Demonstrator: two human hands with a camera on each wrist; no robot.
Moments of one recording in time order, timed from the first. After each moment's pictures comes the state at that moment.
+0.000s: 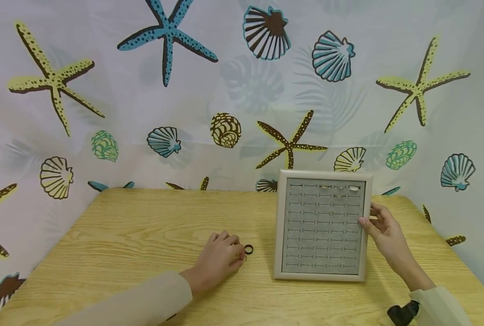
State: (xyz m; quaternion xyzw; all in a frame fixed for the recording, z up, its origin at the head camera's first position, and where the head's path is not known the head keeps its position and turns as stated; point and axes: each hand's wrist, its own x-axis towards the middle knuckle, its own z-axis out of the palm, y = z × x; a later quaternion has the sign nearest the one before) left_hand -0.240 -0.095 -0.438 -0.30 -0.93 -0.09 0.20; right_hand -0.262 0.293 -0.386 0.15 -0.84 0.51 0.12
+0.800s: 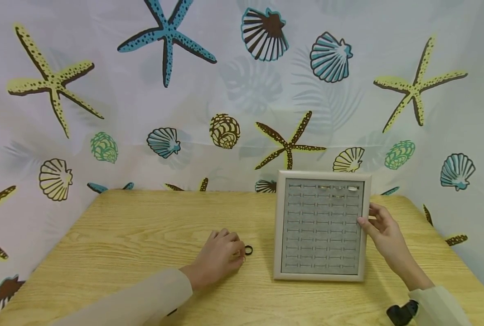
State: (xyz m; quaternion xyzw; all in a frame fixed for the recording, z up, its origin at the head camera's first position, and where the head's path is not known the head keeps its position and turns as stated) left_hand -0.244 -0.094 -0.429 -0.30 -0.93 -0.13 0.15; right_hand -0.261 0.292 -0.385 0.15 -0.83 0.52 0.12
